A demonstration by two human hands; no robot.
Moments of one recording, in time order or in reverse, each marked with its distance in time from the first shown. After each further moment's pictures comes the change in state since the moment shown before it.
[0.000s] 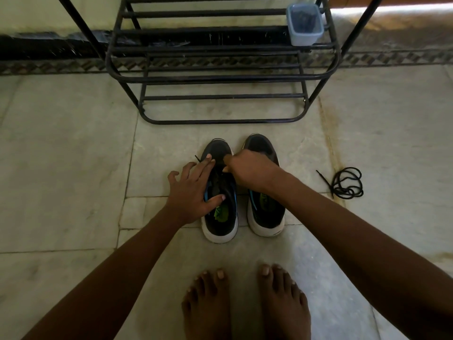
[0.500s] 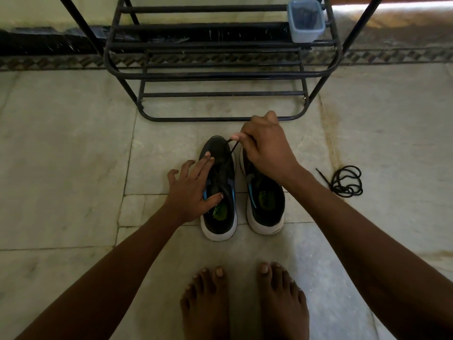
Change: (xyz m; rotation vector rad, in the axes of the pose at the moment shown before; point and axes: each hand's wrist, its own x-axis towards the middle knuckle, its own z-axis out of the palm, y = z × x) left_hand 0.000 0.000 0.000 -0.005 -0.027 -0.007; right_hand -0.013 0.022 -0.015 0.334 0.681 0.042
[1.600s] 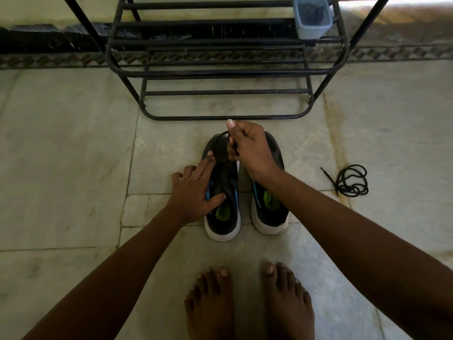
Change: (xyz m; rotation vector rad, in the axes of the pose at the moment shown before) left_hand -0.003 -0.002 0.001 -0.054 0.058 0.028; right_hand 0.010 -0.025 0.042 0.898 -0.034 0.446
